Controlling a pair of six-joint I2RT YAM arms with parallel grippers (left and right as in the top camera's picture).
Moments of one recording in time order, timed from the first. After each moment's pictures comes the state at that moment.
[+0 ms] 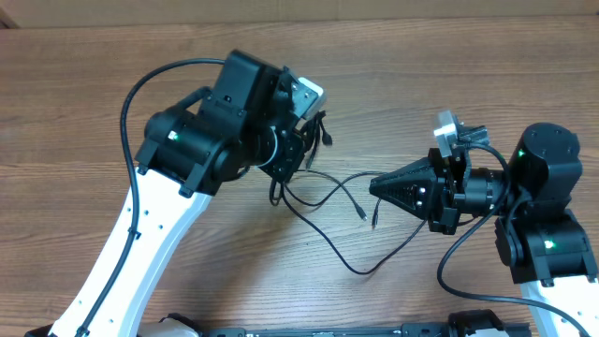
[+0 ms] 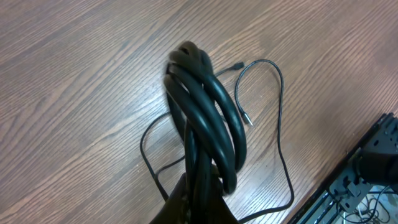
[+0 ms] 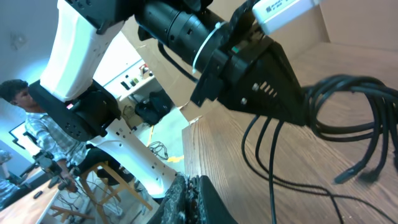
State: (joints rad) left arm -0.52 1.49 1.76 -1.26 0.25 0.05; right arm 0.09 0.94 0.97 -0.32 -1.37 0.25
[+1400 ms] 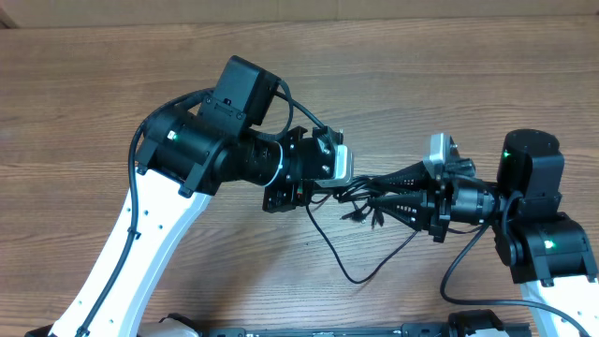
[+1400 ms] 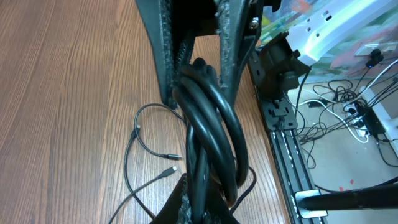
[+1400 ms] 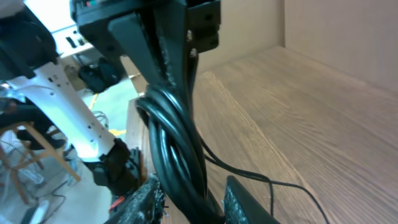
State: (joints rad) left arm -0.52 1.49 1.76 -1.36 0.82 0.94; right arm 0.09 0.94 0.97 -0.62 -1.25 -0.33
